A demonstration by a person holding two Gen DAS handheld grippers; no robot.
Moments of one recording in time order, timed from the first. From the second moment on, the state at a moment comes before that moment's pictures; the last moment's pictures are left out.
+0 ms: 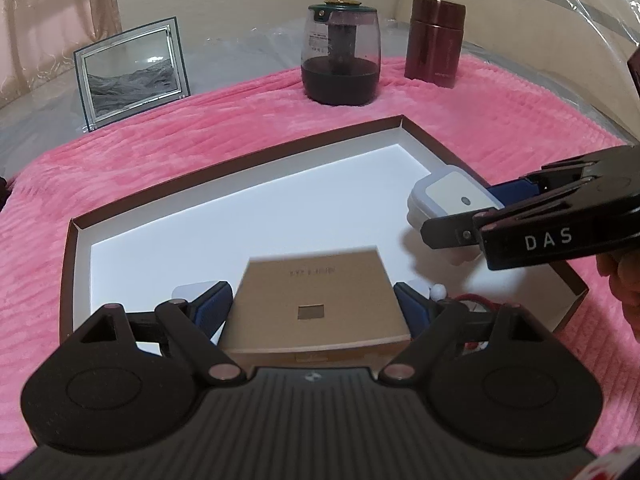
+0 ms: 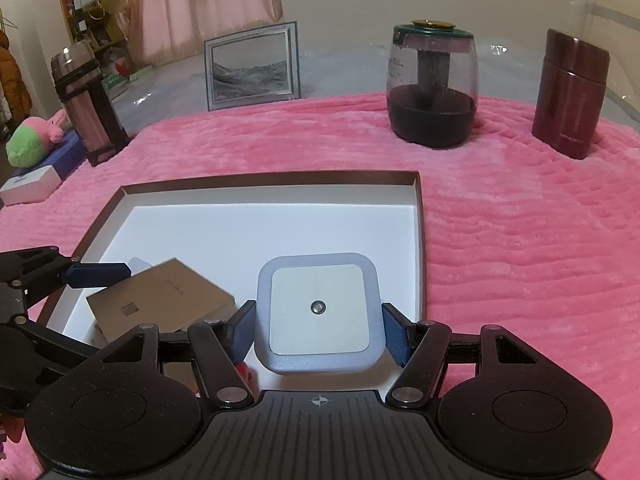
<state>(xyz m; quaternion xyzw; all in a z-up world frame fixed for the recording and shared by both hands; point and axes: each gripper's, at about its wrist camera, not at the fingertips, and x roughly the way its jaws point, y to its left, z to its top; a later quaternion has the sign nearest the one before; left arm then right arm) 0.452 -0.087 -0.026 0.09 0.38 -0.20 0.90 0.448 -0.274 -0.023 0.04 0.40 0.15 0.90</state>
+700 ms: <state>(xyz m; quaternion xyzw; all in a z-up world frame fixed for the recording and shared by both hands) 0.443 -0.074 -0.015 0.09 0.37 -0.19 0.91 0.447 -0.271 -0.025 0.04 0.41 0.15 0.90</state>
